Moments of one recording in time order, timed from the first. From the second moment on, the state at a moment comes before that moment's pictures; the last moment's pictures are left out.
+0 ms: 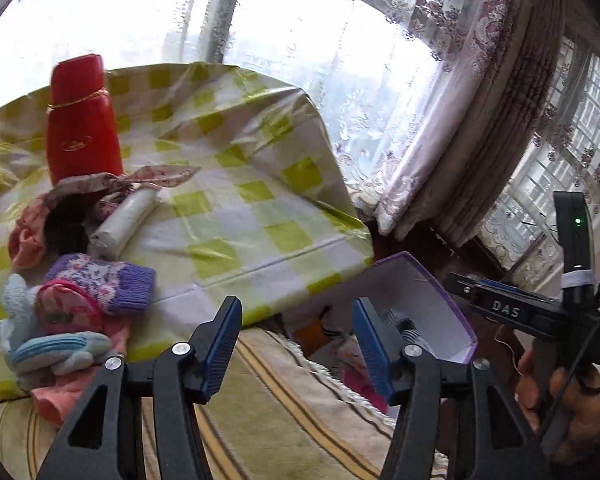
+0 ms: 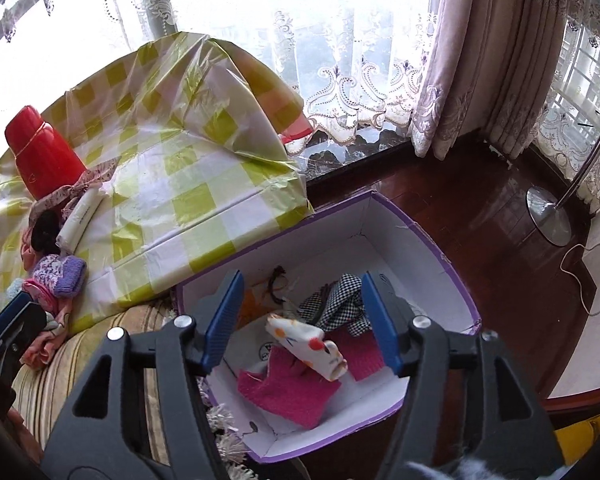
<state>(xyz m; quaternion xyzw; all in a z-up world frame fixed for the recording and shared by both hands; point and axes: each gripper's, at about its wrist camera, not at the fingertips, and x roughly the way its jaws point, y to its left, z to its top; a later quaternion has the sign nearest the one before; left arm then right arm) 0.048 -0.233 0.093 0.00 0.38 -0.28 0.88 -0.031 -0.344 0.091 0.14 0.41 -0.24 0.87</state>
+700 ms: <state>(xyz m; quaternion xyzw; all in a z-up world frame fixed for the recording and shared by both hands) 0.060 -0.042 0.079 -0.04 0.30 0.04 0.95 0.097 -0.161 0.099 0.07 0.38 -0.08 0.92</state>
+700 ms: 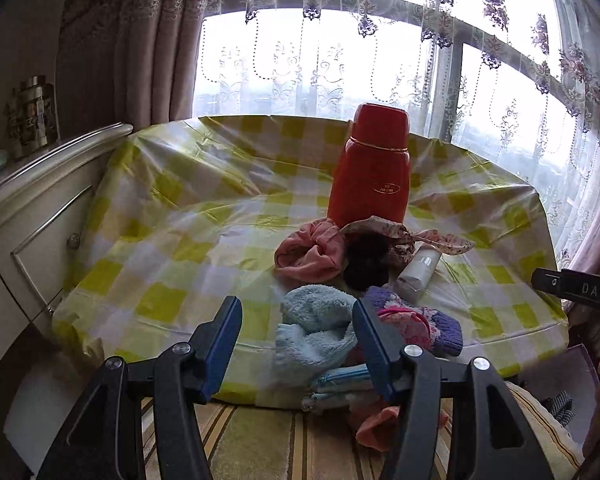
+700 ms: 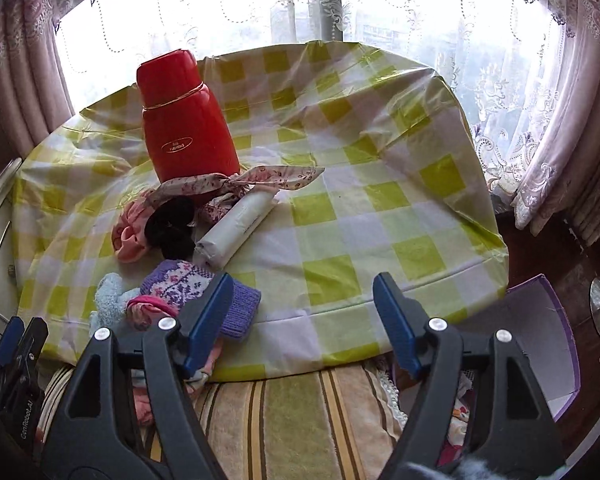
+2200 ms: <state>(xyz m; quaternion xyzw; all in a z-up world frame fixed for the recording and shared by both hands) 0.175 -0.016 0.004 -0.15 0.47 -0.03 0.87 0.153 -0.135 0.008 0.08 0.48 -0.04 0.87</state>
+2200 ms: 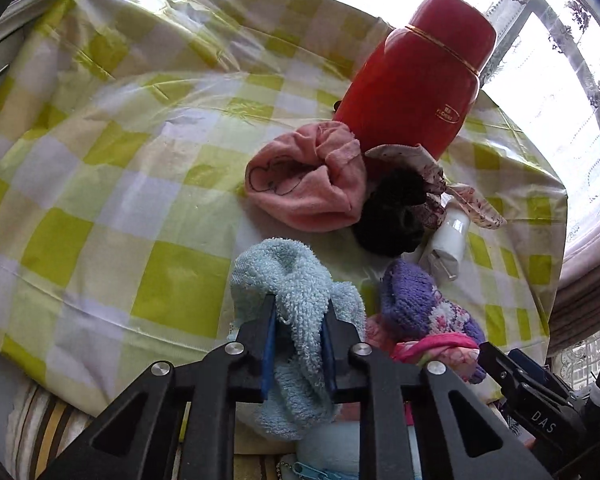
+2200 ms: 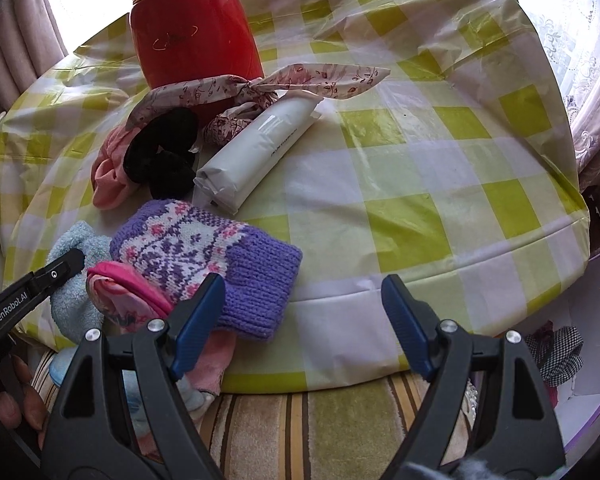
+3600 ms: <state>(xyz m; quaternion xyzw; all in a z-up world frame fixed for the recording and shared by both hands) 0.125 -0.044 0.067 -0.09 0.30 -0.02 0.95 0.127 -0.173 0.042 0.12 0.38 -0.02 0.92</state>
